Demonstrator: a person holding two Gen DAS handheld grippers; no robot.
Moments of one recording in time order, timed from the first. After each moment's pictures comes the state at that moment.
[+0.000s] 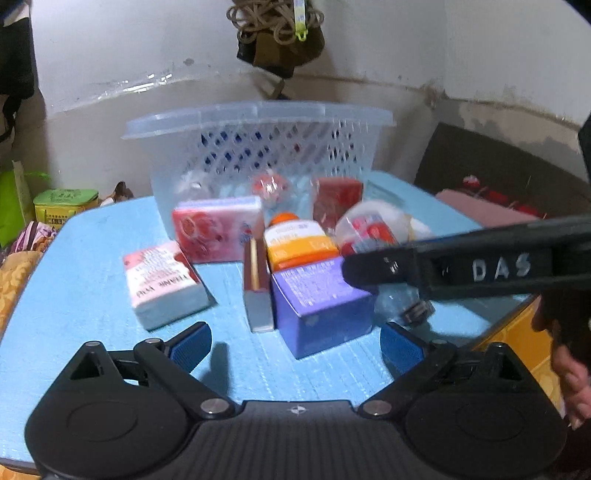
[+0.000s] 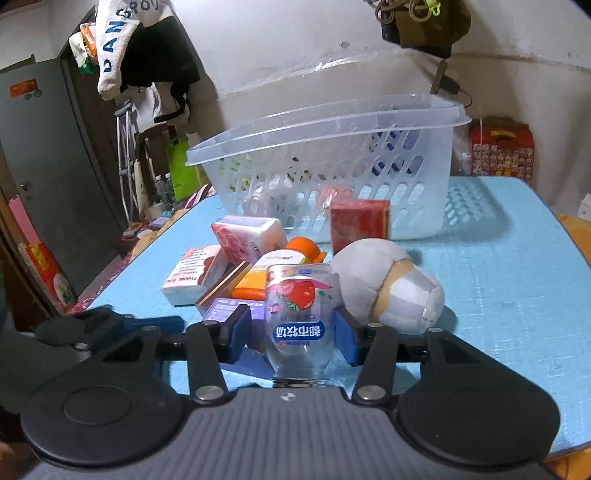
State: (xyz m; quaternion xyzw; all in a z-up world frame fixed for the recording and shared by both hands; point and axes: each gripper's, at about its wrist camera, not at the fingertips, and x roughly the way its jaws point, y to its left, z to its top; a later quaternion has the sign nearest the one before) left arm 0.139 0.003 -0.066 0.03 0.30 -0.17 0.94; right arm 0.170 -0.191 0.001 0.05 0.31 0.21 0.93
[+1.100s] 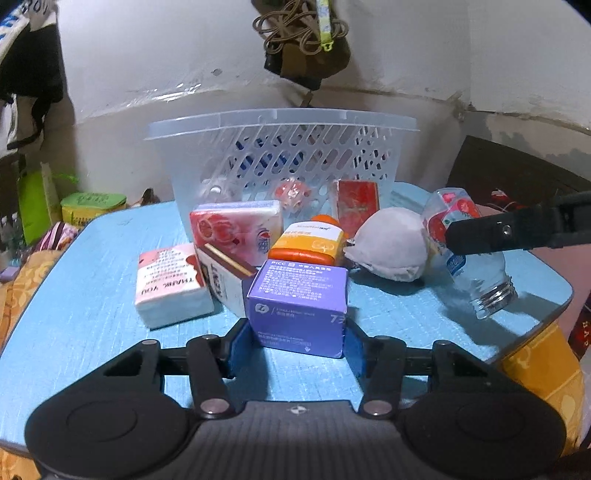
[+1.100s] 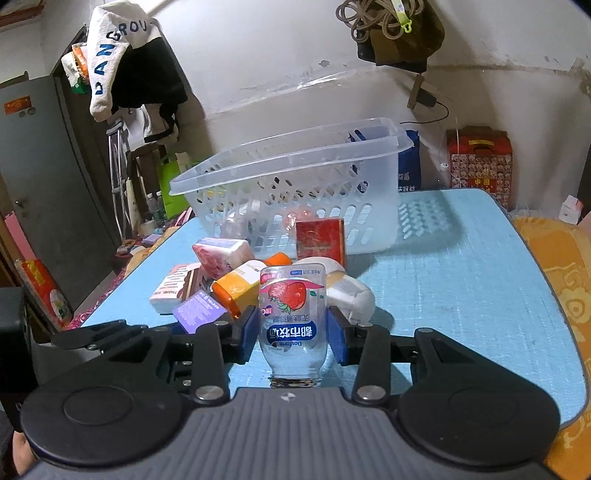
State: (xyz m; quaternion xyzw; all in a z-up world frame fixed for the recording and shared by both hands) left arm 0.135 -0.005 -0.071 0.03 0.27 -0.12 0.96; right arm 0.155 -0.234 0.017 0.06 0.29 0.19 0.94
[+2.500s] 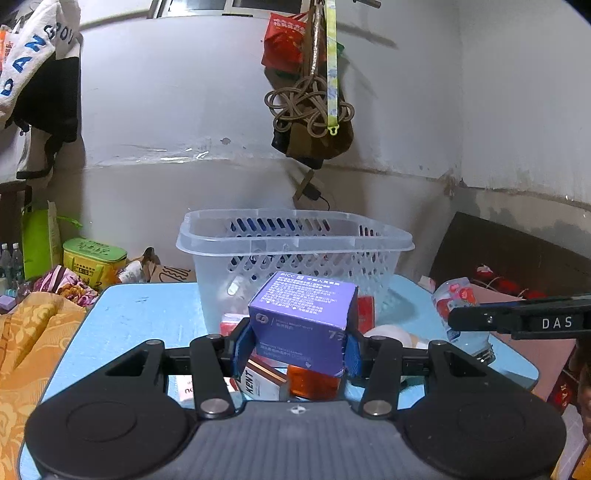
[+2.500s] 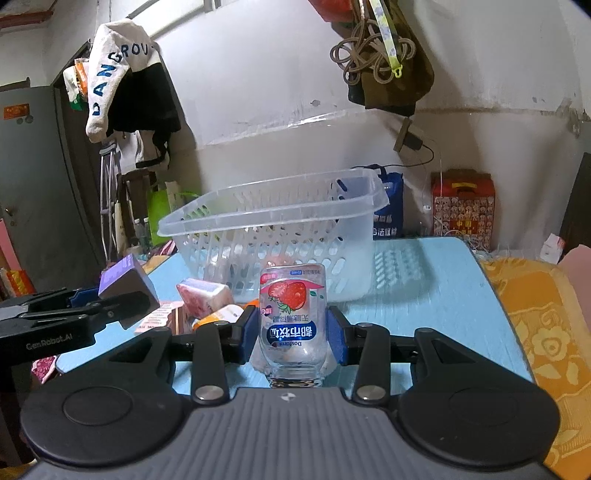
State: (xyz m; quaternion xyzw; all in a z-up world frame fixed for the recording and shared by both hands) left arm 0.122 0.028 -0.010 -0.03 0.17 -0.13 0.98; right arm 0.151 -0.245 0.039 0.04 0.23 0.16 0.96
